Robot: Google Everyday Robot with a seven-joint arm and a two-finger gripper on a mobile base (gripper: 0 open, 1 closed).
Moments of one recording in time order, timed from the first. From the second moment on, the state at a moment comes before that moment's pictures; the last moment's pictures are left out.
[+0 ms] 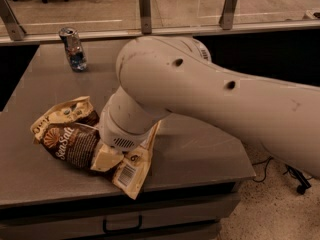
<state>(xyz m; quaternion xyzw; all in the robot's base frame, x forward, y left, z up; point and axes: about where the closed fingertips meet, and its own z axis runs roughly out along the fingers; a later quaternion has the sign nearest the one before) 0.410 0.119 0.838 -0.70 0.66 0.13 0.24</state>
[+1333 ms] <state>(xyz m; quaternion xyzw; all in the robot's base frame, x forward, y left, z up) 0.427 0.091 0.945 -0.69 0.62 0.17 0.32</state>
